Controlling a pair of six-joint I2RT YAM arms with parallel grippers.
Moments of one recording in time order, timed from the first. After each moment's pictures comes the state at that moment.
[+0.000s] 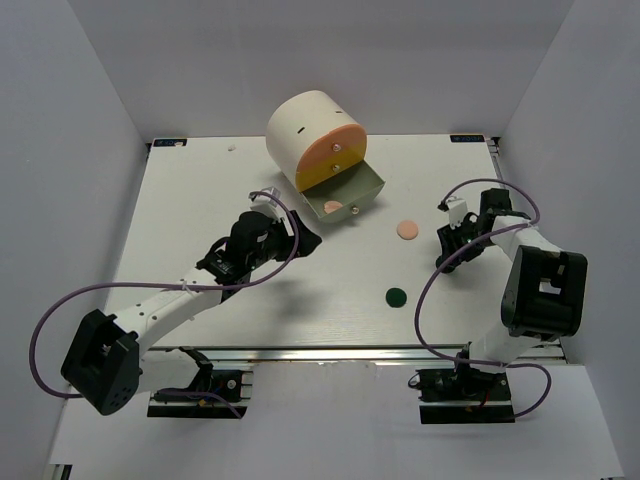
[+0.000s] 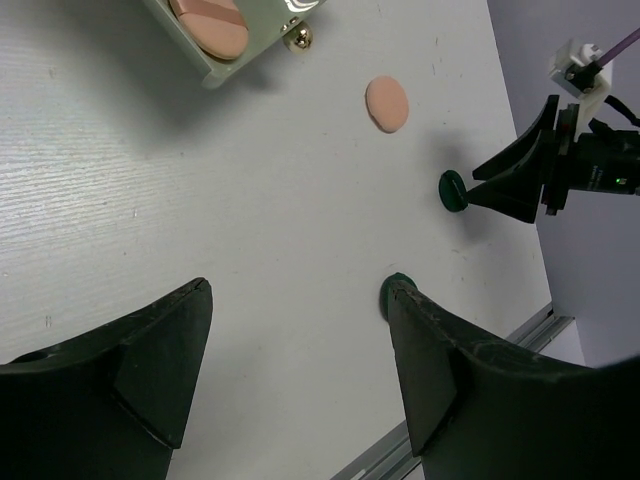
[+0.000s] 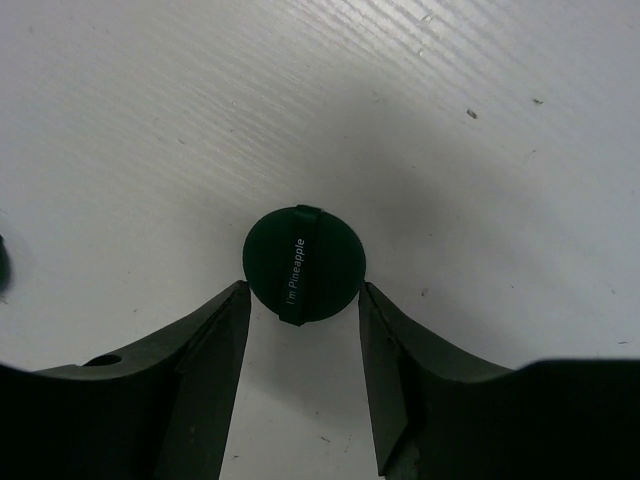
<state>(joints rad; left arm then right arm) -0.63 1.21 0.73 0.08 0.04 -0.70 -0.14 1.60 0.97 -0.60 -0.40 -0.66</state>
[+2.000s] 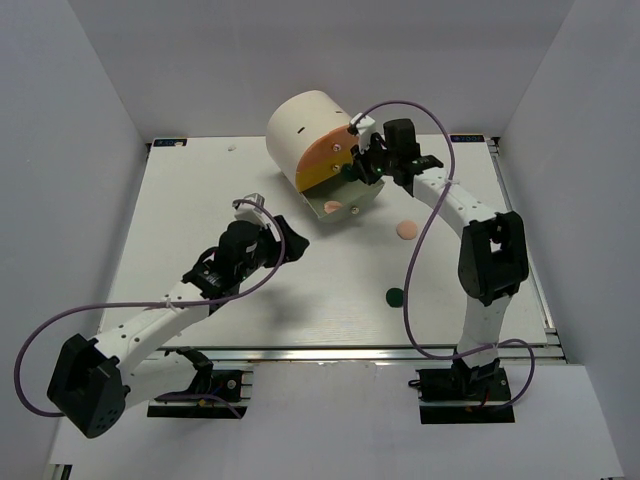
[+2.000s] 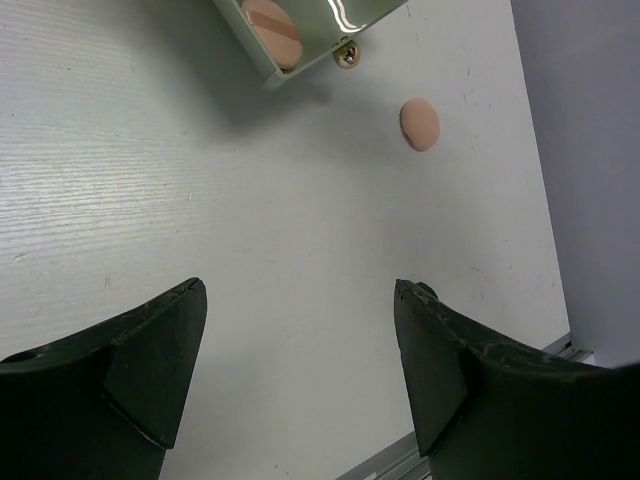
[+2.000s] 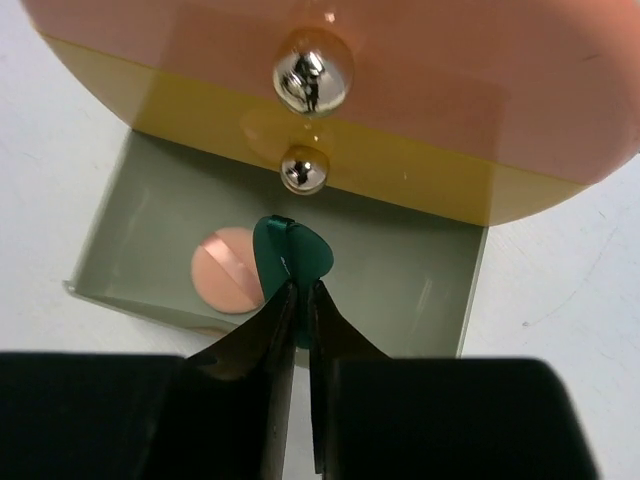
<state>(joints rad) -0.63 1.08 0.67 0.01 -0.07 -0.72 0.39 1.91 1.62 -0.24 -0.40 -0.31</state>
